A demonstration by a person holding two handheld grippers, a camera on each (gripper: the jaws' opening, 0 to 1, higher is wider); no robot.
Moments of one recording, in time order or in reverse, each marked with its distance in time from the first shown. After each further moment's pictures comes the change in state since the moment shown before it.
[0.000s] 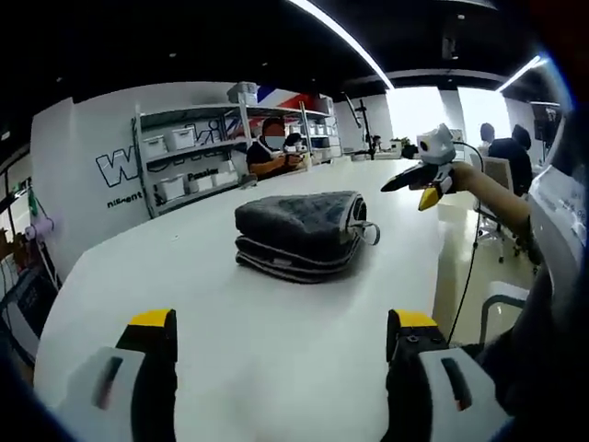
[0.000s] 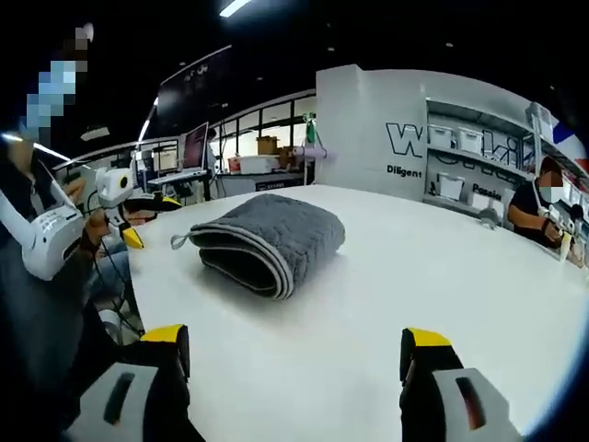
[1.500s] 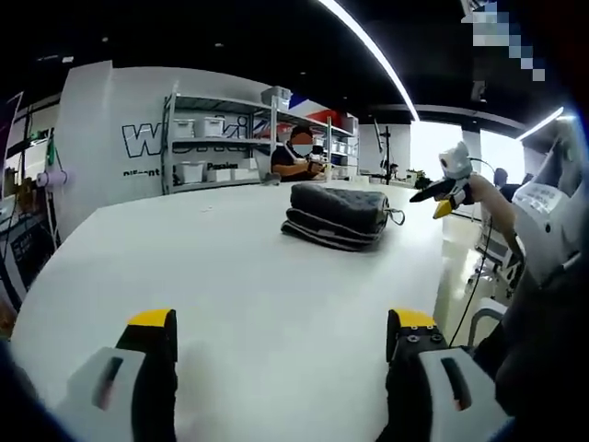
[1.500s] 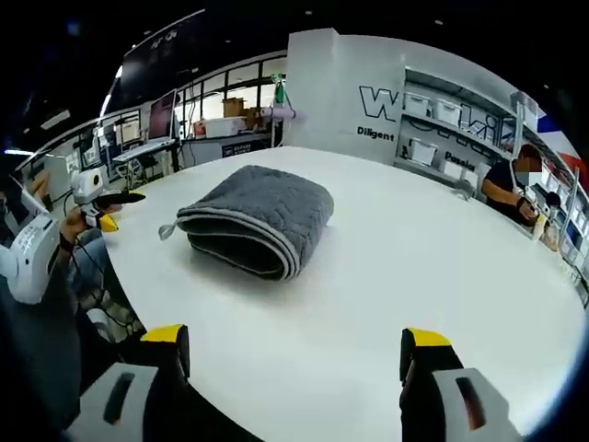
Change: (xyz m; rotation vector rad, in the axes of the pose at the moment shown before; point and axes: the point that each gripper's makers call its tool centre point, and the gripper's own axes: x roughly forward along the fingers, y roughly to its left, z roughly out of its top) left arm -0.048 0.061 -0.058 -0.198 -0.047 0.012; right arm -0.011 0.018 -0.001 0.053 0.216 -0.177
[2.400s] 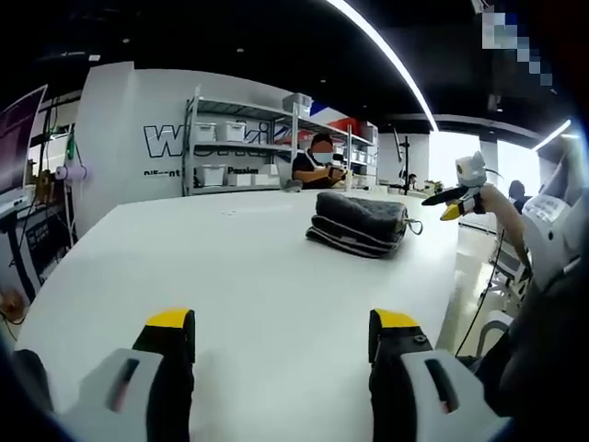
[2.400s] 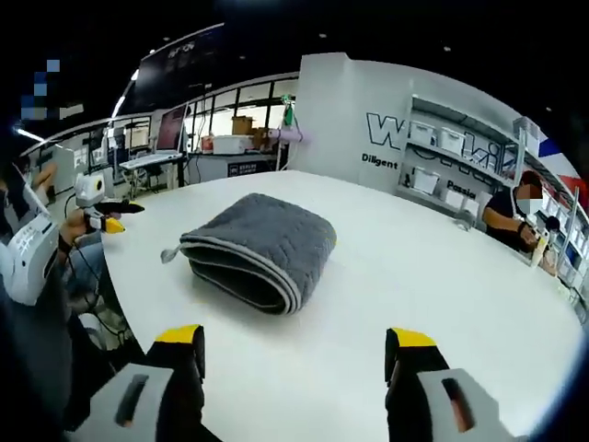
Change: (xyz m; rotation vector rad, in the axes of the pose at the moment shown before) left arm -0.020 0.024 0.001 -0.053 -0.039 0.083; right arm 0.005 0.000 0.025 -0.050 -0.078 -0.013
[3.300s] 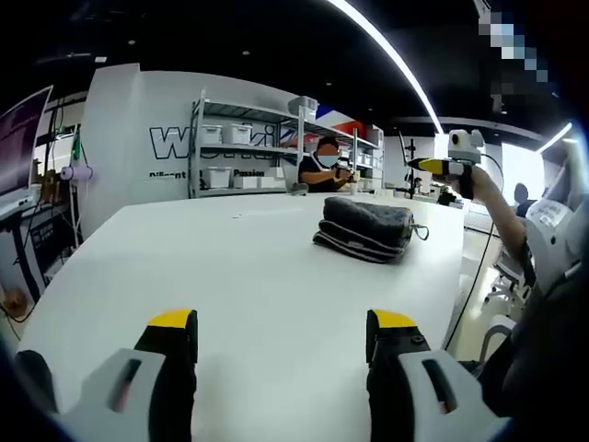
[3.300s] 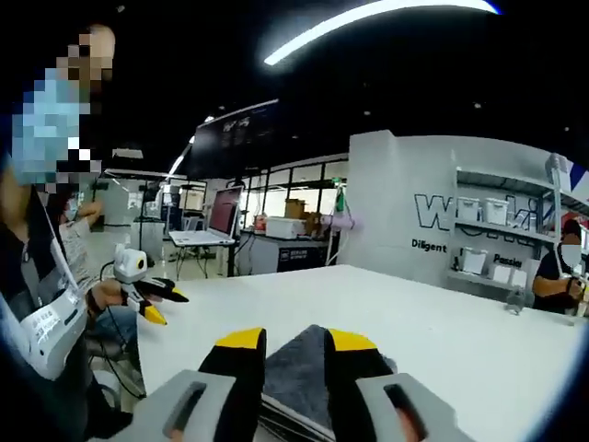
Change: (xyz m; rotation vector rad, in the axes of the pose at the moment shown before) left arm -0.002 0.009 0.005 -0.013 -0.016 0.031; right arm 0.013 0.055 0.143 -0.090 -0.457 0.197
